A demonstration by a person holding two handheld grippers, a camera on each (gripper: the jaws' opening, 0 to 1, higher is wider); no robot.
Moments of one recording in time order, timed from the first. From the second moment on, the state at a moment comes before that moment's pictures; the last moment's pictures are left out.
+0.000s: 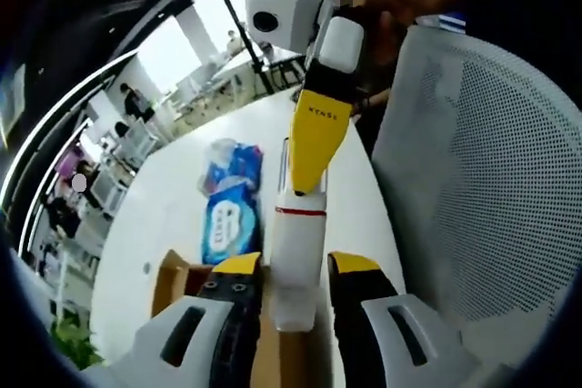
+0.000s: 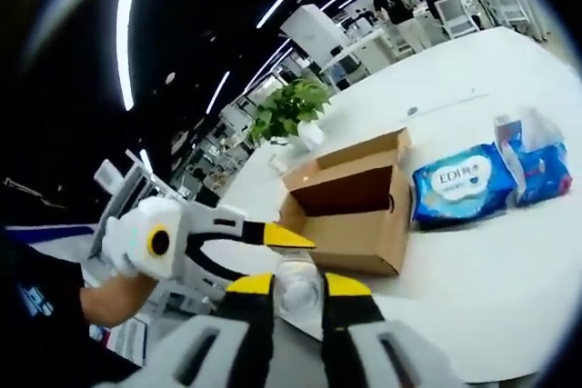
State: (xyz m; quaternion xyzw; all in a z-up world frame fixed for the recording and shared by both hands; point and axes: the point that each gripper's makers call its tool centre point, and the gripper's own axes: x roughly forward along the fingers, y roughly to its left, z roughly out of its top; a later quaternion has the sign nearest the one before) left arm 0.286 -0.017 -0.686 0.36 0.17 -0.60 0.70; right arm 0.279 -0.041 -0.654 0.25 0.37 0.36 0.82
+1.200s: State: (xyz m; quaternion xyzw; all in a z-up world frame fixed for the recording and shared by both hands) left arm 0.304 0.035 -0.664 0.16 0.22 -0.50 0.82; right arm 0.328 -0.082 -0.608 -0.08 0.31 0.46 0.83
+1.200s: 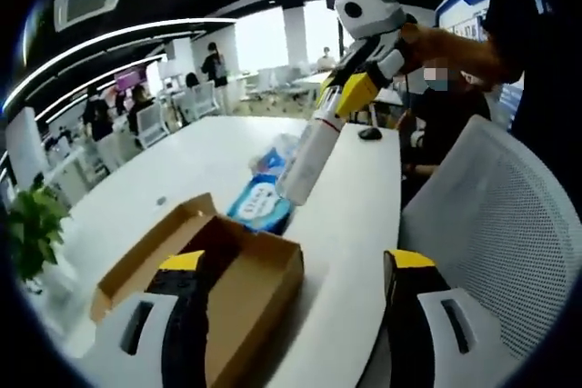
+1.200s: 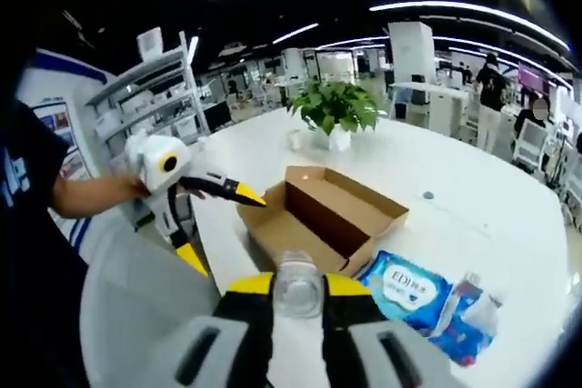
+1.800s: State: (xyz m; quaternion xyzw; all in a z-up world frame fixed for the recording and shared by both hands) left arm 0.310 0.056 -0.654 0.12 0.21 -0.45 0.86; right arm 0.380 -0.103 -0.596 -0.23 0.29 0.49 0.79
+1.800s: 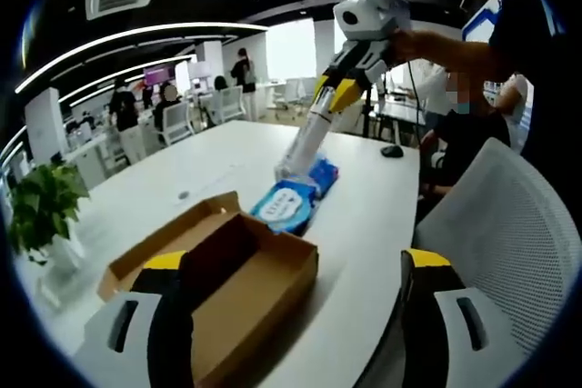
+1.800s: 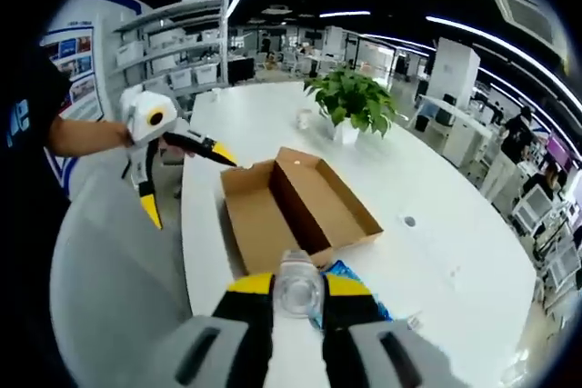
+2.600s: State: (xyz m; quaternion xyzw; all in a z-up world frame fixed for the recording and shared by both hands) left arm 0.312 0.078 -0.650 0.11 0.21 -0.41 0.88; right arm 0.439 -0.103 -0.621 -0.39 0.27 0.55 0.69
